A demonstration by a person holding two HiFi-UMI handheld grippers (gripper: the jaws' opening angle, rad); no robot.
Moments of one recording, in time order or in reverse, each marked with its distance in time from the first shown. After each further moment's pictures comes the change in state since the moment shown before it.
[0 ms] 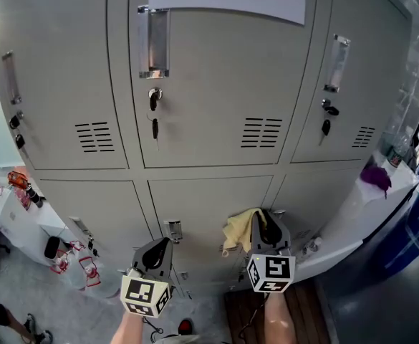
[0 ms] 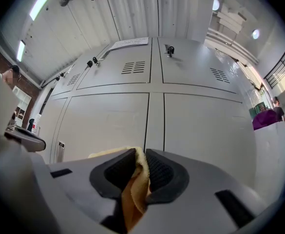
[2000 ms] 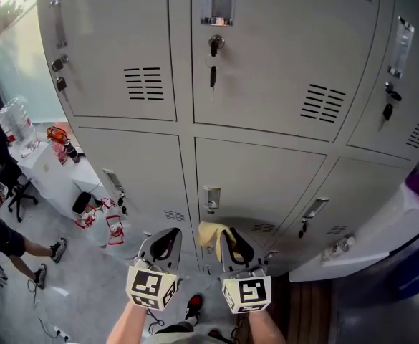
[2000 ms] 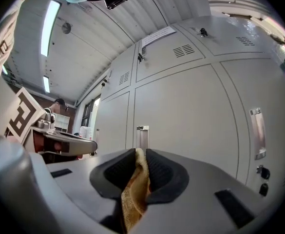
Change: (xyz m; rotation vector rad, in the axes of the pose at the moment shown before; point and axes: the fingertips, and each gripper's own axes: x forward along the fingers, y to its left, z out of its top) left arm -0.073 0.018 -0.041 0.009 0.095 0.198; right arm -0.061 0.185 -0.059 0.123 0.042 0.468
